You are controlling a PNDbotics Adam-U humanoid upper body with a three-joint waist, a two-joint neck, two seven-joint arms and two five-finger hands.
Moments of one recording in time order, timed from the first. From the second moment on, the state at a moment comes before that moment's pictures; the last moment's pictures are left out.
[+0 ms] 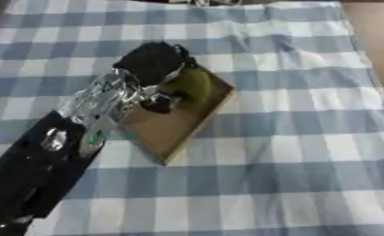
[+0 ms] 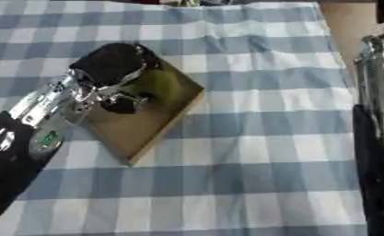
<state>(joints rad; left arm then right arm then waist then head) -0.94 0.25 -0.53 -1.41 -1.10 0.04 -0.44 -0.65 -0.36 -0.09 -1.98 0.17 -0.17 -0.24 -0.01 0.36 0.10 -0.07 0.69</state>
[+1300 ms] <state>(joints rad) -0.91 0.34 -0.43 -1.74 -1.11 0.17 -0.64 -0.64 -0.36 -0.09 -1.98 0.17 -0.16 -0.24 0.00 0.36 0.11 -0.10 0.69</state>
